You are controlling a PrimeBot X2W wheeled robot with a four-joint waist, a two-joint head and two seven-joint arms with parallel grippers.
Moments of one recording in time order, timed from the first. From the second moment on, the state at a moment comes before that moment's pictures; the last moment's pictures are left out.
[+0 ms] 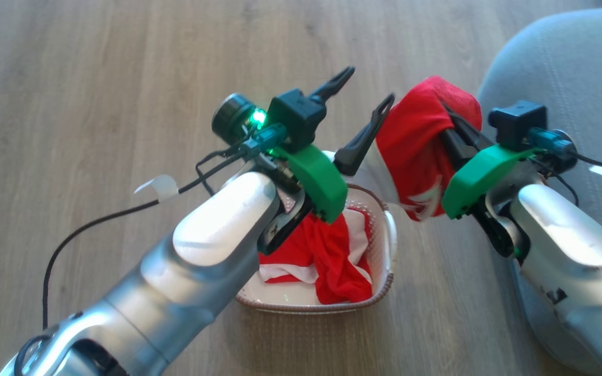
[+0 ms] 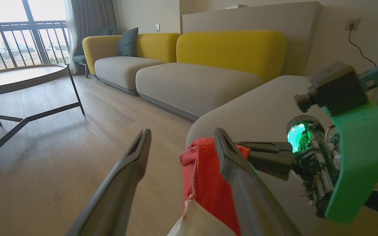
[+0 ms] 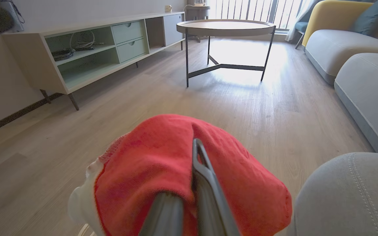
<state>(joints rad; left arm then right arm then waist) -0.85 0.04 -0.94 0.50 -0.60 -0.03 -0.26 -0.72 -0.36 0.76 0.52 0.73 0.12 -0.25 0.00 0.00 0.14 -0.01</state>
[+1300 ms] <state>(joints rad) -0.67 0.05 -0.93 0.58 -0.57 -0.12 -0.26 -0.48 -0.32 0.42 0.30 0.67 0.12 -0.25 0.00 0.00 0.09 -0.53</state>
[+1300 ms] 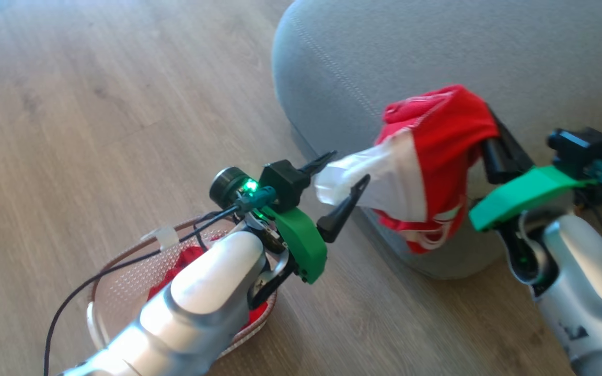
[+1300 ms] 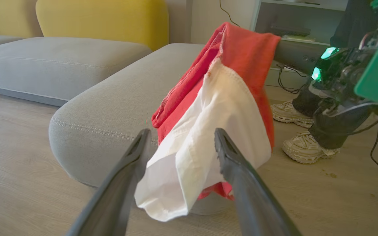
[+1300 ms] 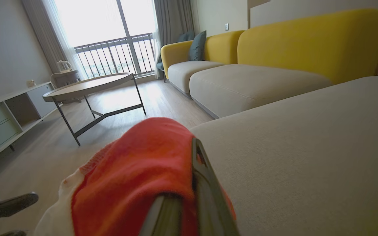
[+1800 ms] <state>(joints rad) -0.68 0.05 -0.99 0.56 -0.60 -0.12 -0.26 -0.36 -0.28 0.22 0.21 0.58 0.12 -0.25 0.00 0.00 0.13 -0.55</state>
